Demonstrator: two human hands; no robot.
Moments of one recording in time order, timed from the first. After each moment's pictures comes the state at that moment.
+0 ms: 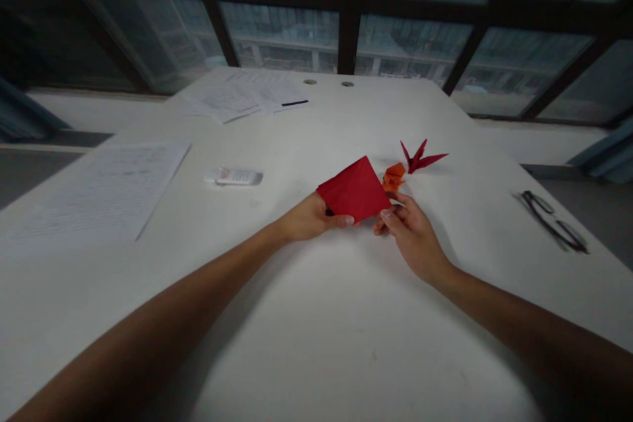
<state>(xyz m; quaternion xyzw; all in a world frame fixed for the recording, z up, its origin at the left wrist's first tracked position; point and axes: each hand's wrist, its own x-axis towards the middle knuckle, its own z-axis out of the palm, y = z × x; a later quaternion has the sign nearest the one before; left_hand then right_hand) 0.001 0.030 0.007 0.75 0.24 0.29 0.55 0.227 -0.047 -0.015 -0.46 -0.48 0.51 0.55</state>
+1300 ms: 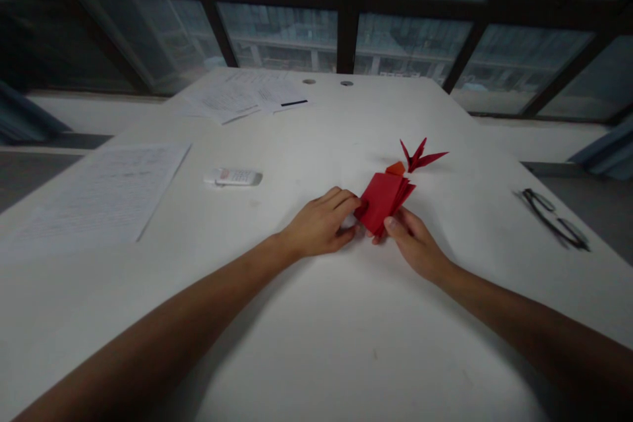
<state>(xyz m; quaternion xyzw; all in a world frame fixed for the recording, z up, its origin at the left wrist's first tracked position) 0.008 0.011 0.007 0.94 0.23 0.24 0.09 0.228 -0.057 -0.002 -0.41 -0.57 0.52 0.49</state>
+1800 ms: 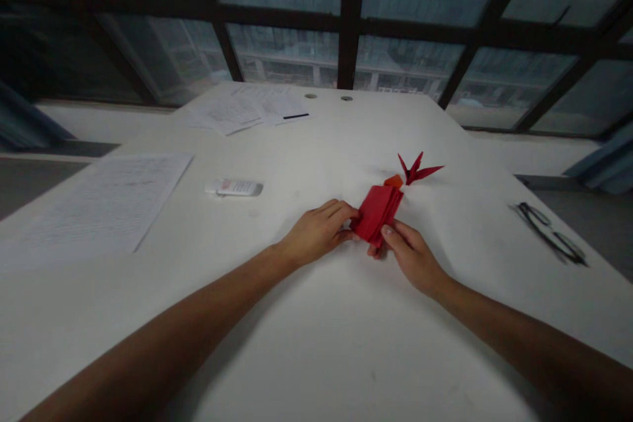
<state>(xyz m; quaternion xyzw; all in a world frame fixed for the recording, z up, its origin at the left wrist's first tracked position) 0.003 0.018 0.000 0.90 0.28 0.26 0.19 0.226 -0.056 -0.005 -0.45 -0.55 0.52 0.48</state>
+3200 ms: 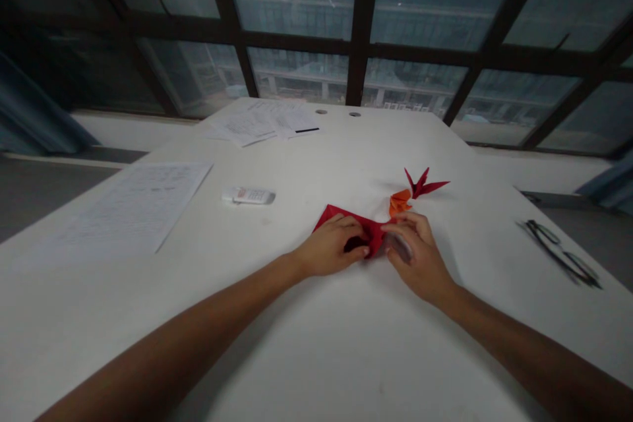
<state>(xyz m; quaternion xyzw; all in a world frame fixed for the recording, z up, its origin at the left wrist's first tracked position) 0.010 0.011 0.010 0.91 0.28 0.21 0.21 0.246 -0.048 -0.010 -0.48 -0.76 0.10 0.42</state>
